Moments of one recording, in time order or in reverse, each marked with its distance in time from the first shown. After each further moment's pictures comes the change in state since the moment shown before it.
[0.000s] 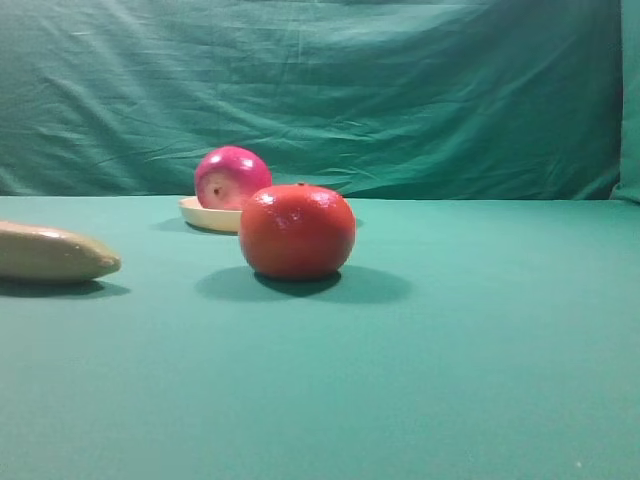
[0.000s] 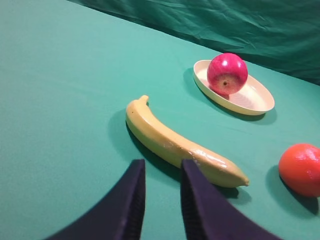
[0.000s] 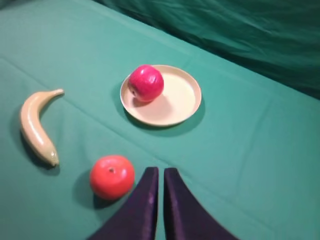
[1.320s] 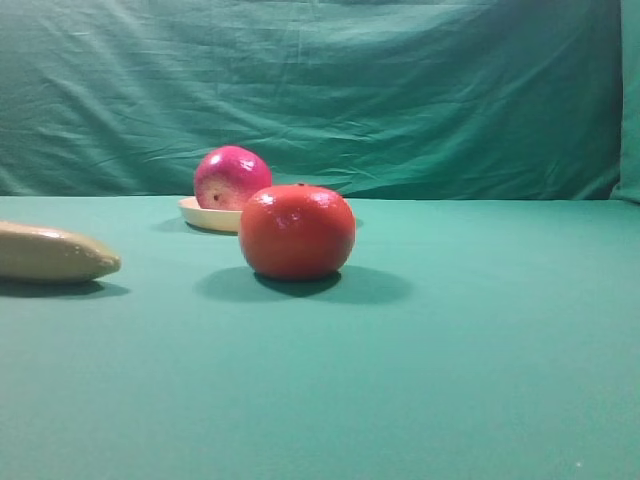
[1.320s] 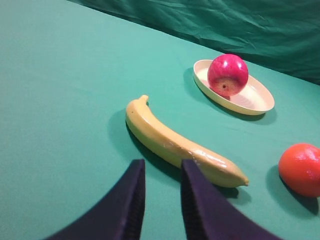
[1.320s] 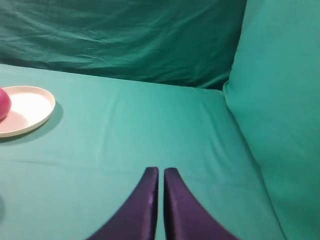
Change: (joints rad) left arm 0.000 0.000 0.000 0.000 0.000 0.000; right arm -0.534 -0.800 0.744 -0.021 -0.287 0.081
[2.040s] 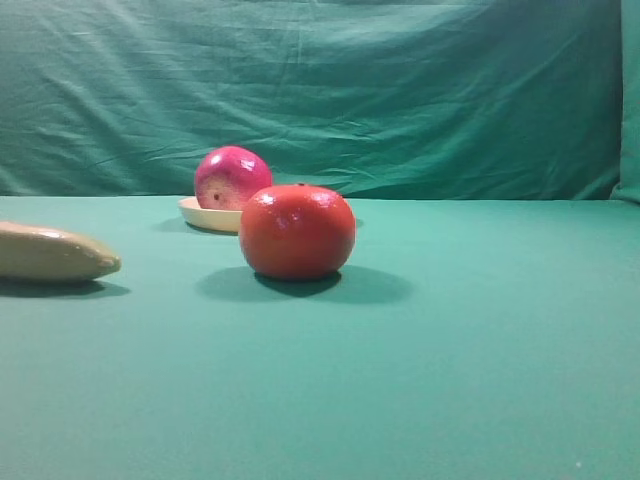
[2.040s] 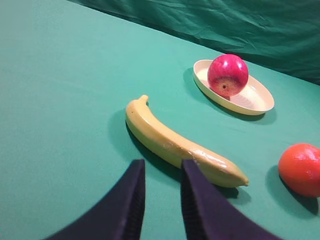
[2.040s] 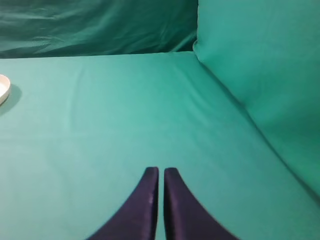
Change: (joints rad) left arm 0.000 0.000 0.000 0.000 0.001 0.000; right arm -0.084 -0.138 0.339 0.089 -0.142 -0.001
